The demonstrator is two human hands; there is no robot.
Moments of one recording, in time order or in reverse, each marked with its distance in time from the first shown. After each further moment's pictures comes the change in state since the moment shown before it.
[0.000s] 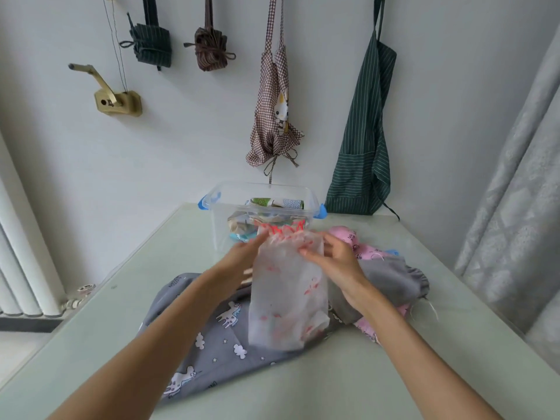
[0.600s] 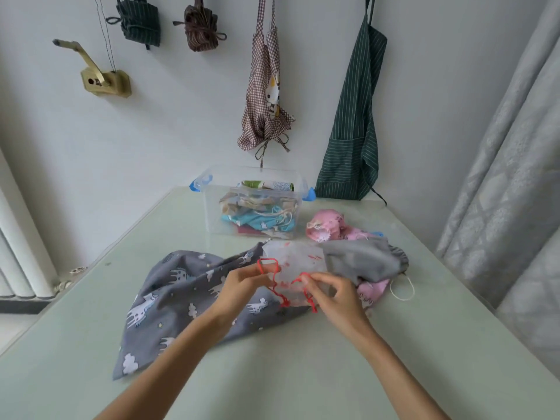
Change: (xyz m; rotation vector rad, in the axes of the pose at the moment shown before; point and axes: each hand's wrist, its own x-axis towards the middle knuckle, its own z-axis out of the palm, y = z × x) left_hand -0.054 -0.064 0.028 0.013 0.012 0.153; right_hand -0.083 0.042 -0.010 -0.227 0.059 -0.050
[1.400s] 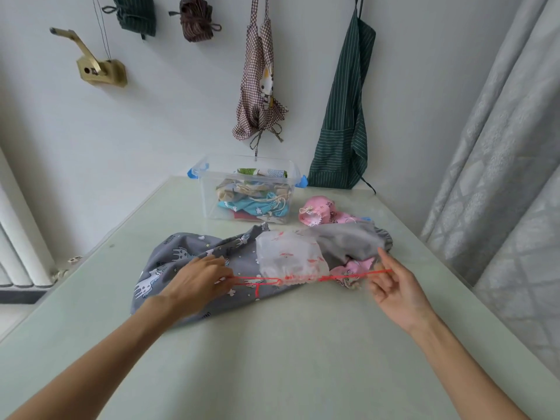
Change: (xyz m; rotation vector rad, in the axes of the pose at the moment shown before) left_hand -0.015 -0.023 -0.076 1.289 -0.113 0.622; right_hand -0.035 -0.002 -0.091 0.912 0.173 0.480
